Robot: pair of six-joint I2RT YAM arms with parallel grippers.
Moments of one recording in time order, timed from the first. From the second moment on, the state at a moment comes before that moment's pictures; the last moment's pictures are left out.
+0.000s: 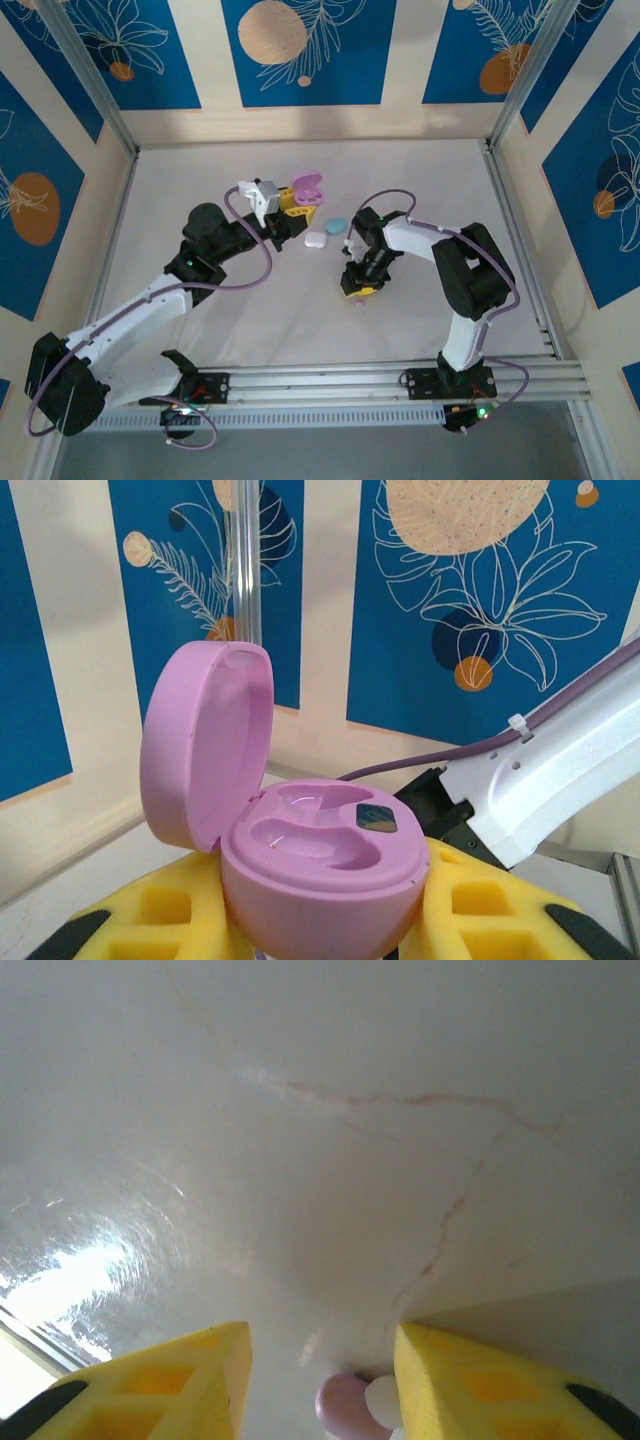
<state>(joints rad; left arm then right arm) -0.66 1.11 0.82 0.42 0.39 -0.08 0.51 1.81 1.08 -0.89 -0.46 0.16</state>
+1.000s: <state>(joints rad) -0.66 1.12 0.82 0.42 0.39 -0.10 0.58 1.79 1.08 -0.99 -0.34 0.30</state>
